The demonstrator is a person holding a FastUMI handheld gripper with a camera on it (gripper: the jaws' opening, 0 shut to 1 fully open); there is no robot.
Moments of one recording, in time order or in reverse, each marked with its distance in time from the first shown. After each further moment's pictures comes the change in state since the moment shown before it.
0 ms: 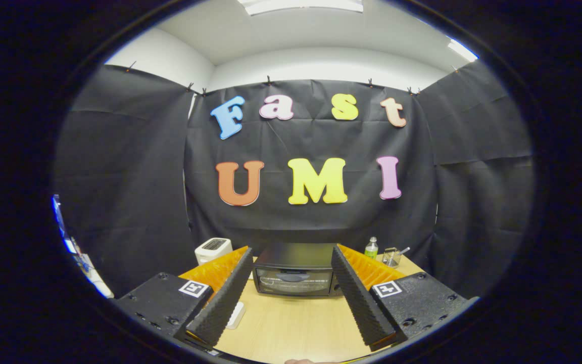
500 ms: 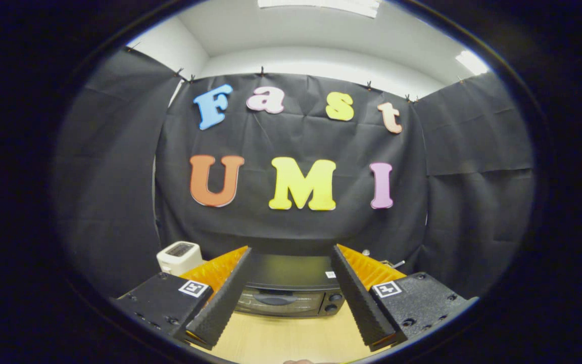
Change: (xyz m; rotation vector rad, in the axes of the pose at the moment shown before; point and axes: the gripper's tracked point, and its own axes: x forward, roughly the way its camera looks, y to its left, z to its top) arm 0.121 0.008 0.020 -0.024 -0.024 -0.121
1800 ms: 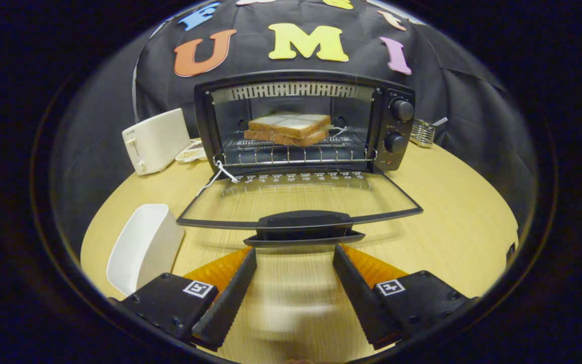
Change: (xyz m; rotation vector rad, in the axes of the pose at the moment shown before) arm 0.049 0.044 -0.420 0.064 0.622 -0.040
